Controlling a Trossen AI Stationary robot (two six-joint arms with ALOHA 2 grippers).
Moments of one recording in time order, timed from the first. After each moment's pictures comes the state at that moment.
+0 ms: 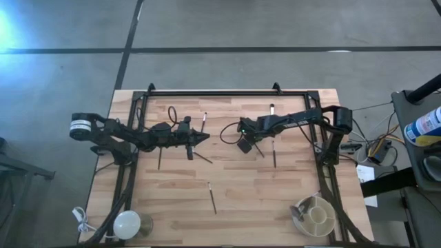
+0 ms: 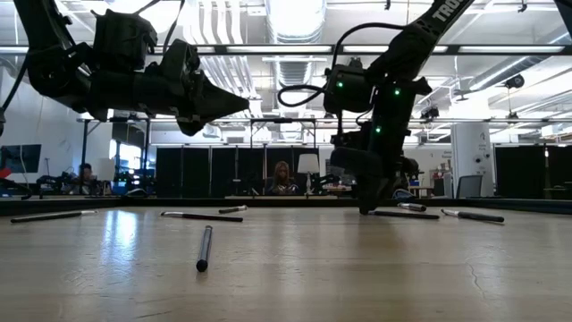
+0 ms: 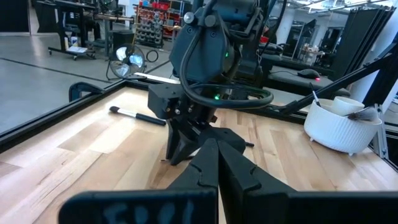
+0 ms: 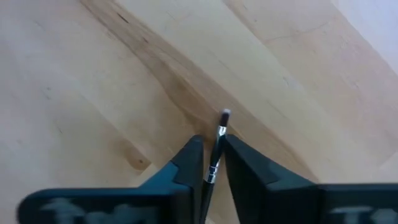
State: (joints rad) left arm 0.17 1.41 0.30 1.12 0.04 -0.17; right arm -0.24 1.84 1.01 -0.47 0.19 0.54
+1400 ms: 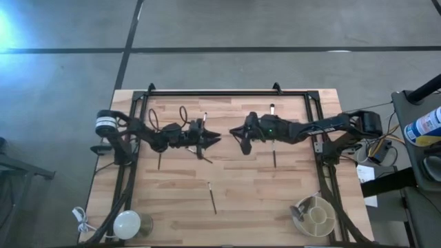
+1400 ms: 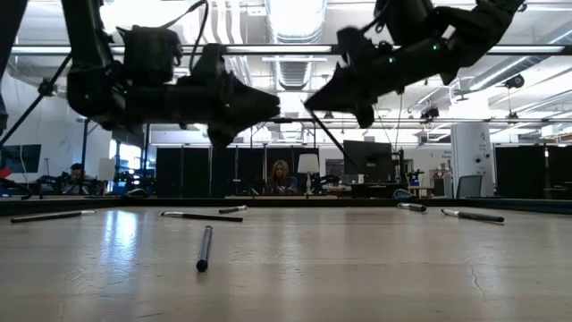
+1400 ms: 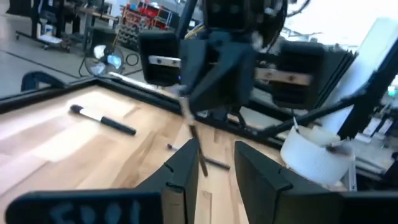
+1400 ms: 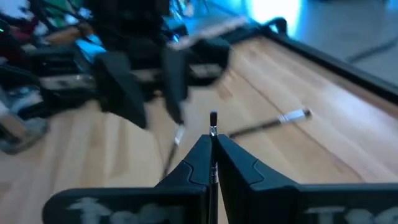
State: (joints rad) left arm 0.17 1.70 0.44 1.36 0.10 -0.35; right arm -0.15 1.50 0.69 0.50 0.05 0.31
